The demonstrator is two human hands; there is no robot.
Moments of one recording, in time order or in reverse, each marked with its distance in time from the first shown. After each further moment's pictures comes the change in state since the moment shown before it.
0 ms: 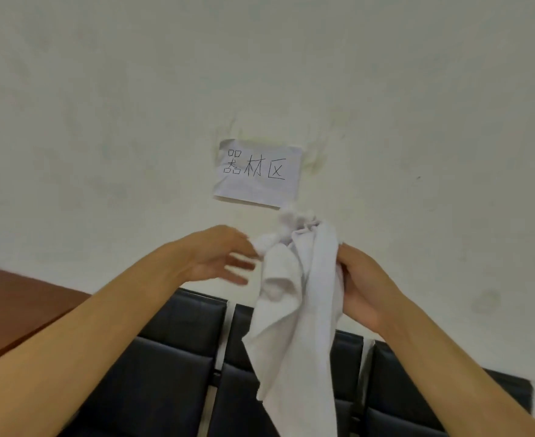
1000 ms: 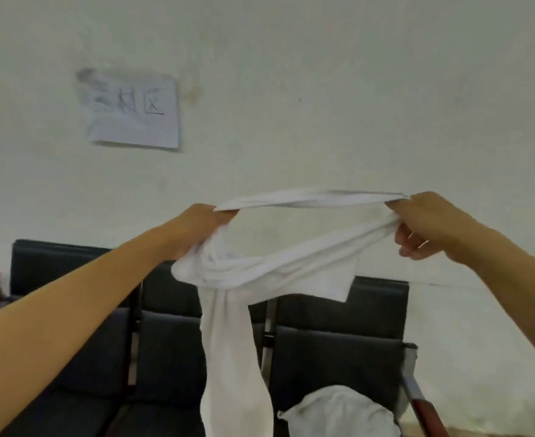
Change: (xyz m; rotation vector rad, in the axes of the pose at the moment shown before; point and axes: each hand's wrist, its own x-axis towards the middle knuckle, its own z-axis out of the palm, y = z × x) left_hand 0.085 -0.051 0.276 0.404 0.143 0.002; right_hand -0.157 -0.112 -0.318 -1.048 0.592 0.210
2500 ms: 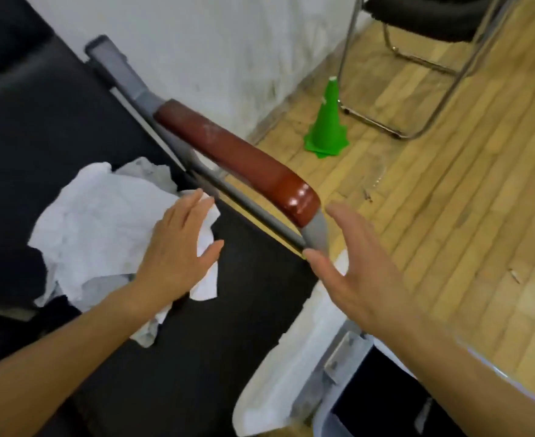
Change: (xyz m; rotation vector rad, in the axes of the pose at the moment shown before) left_hand -0.073 -0.399 0.702 0.765 -0.681 0.894; right_hand -0.256 0.709 0.208 -0.020 0.449 0.424
